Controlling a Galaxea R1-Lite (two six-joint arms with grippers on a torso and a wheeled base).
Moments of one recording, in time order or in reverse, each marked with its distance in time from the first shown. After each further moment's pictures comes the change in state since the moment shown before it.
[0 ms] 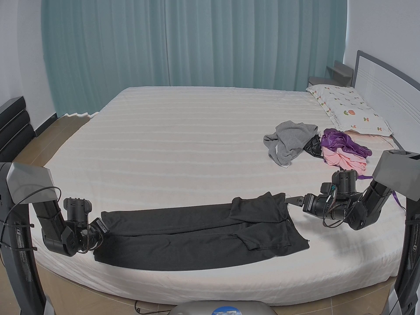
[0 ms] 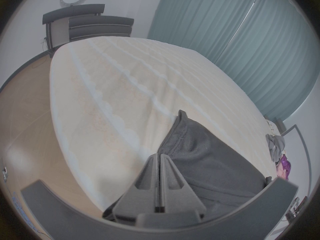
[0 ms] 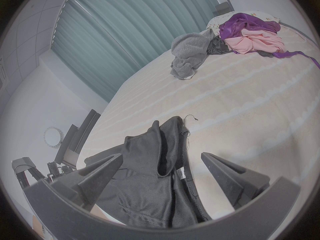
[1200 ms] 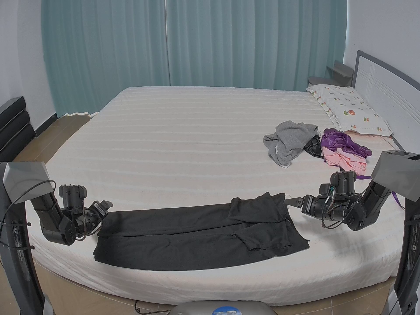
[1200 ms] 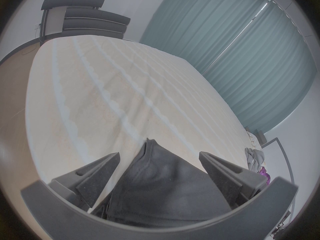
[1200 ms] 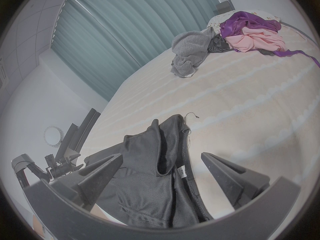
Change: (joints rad) left arm 0.033 -0.019 -0.112 -0.008 -0.133 -0.055; right arm 0.007 0.008 -0.002 0.002 0.000 -0.001
